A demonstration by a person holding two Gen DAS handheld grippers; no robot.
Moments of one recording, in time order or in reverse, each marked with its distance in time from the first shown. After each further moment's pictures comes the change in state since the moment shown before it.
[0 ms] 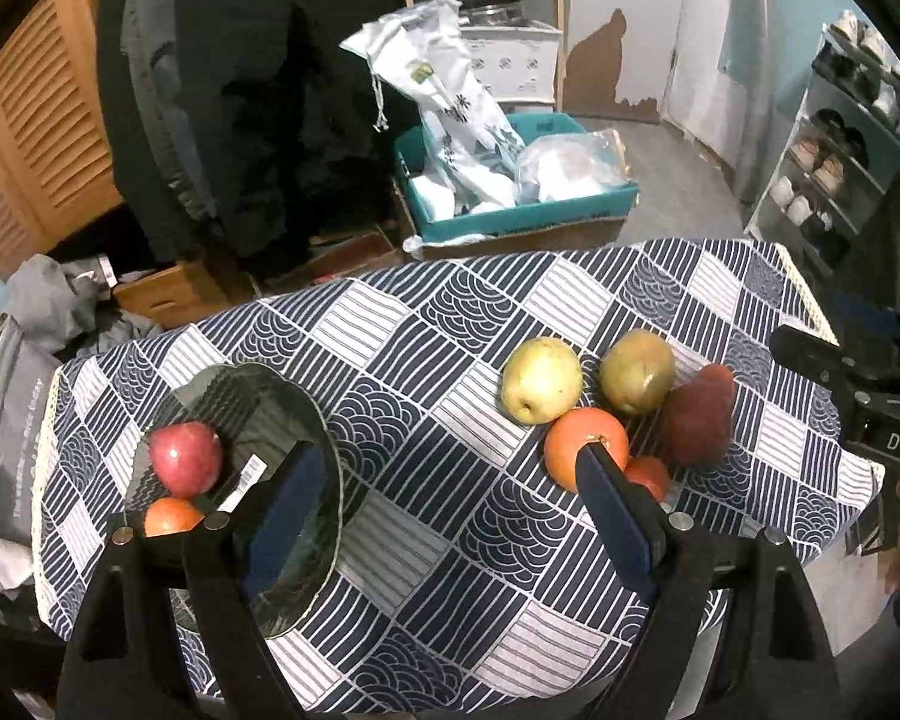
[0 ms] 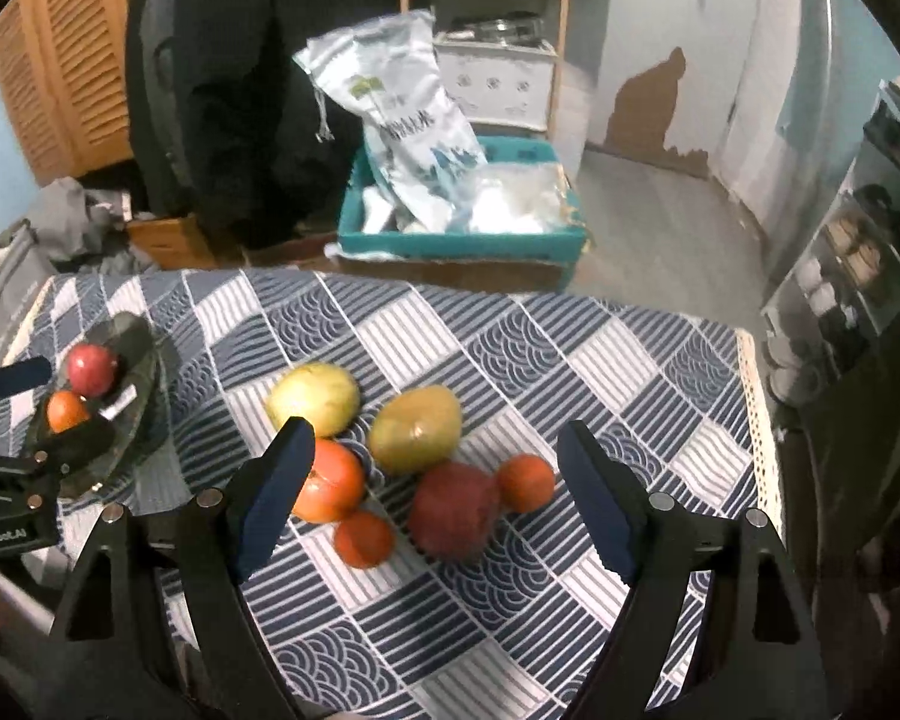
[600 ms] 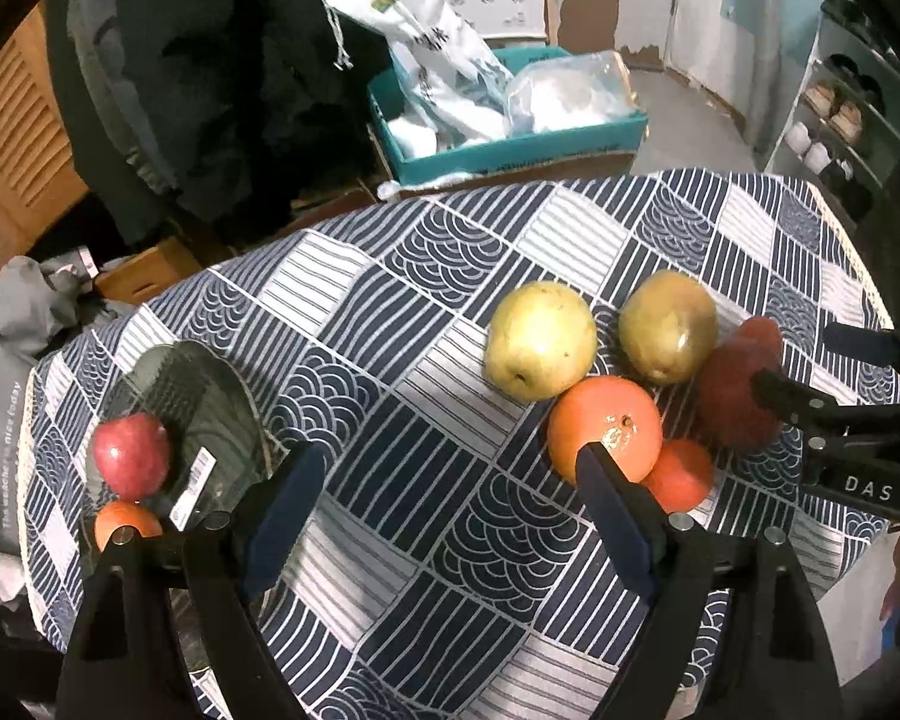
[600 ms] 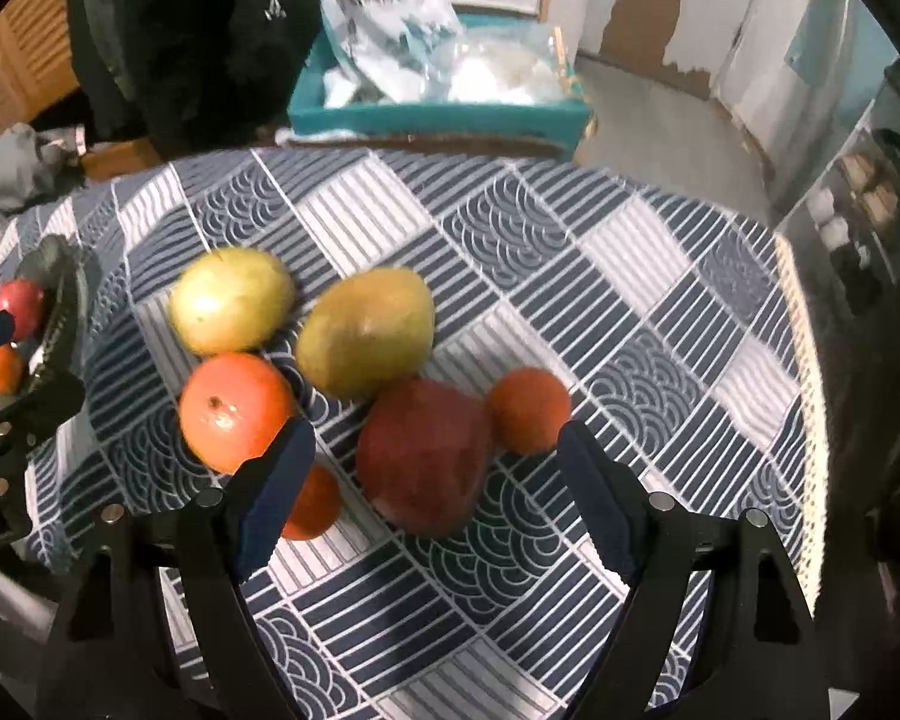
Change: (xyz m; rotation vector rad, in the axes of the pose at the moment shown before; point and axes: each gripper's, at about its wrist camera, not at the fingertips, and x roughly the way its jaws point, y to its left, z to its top) left arm 0.072 -0.027 -0.010 0.052 0.100 0.031; right arm 0.090 -0.013 -0.036 0.024 0.223 -0.032
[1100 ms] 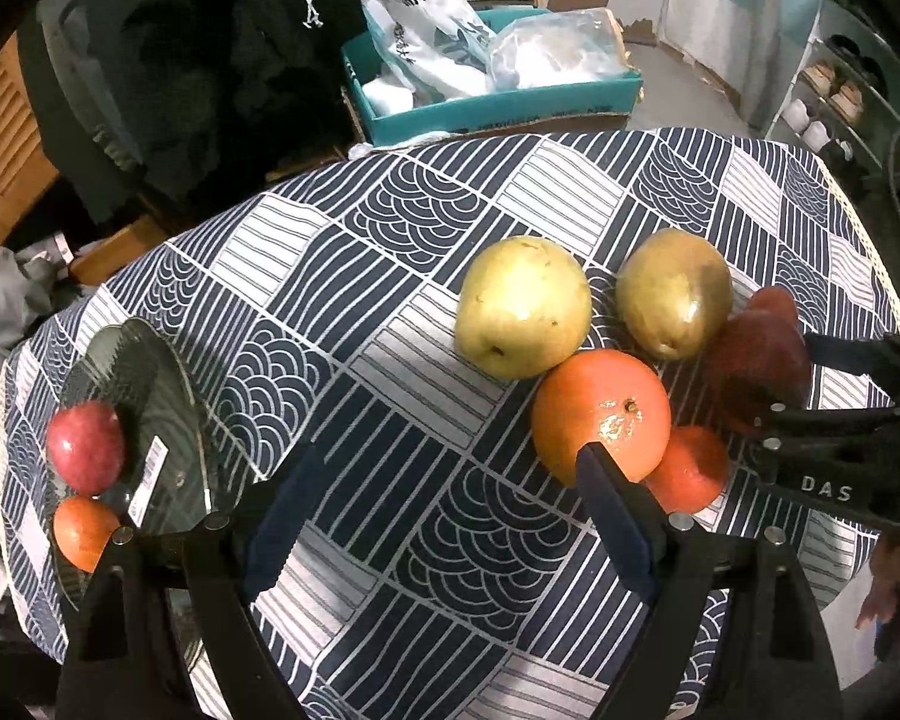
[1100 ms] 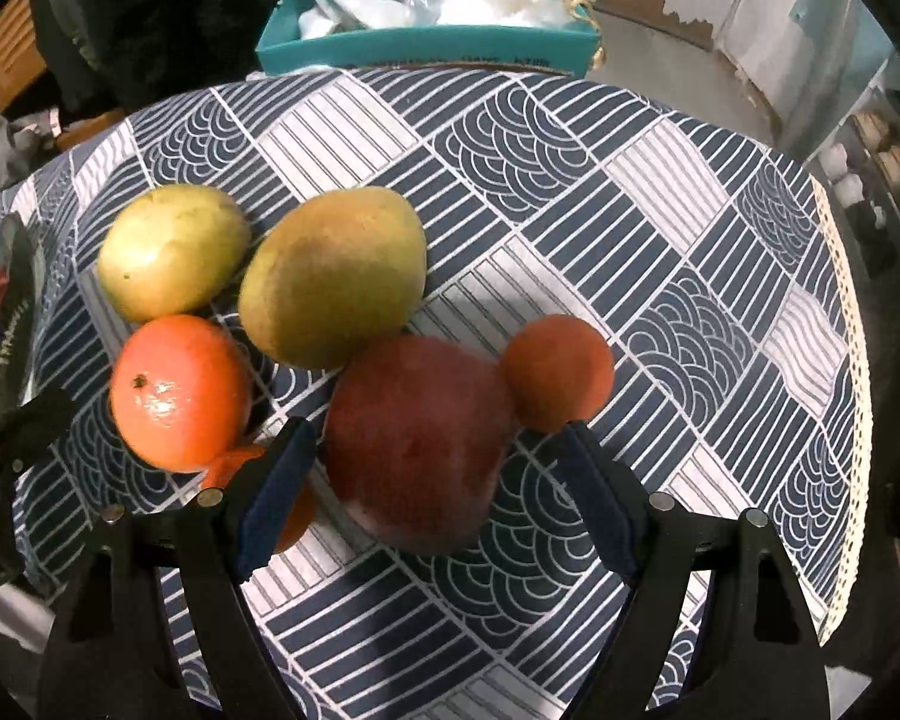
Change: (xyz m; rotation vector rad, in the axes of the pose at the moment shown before) left arm 0.034 -0.012 -0.005 0.008 0.059 -0.030; right arm 0.052 -0.003 -0.008 0.039 0.100 0.000
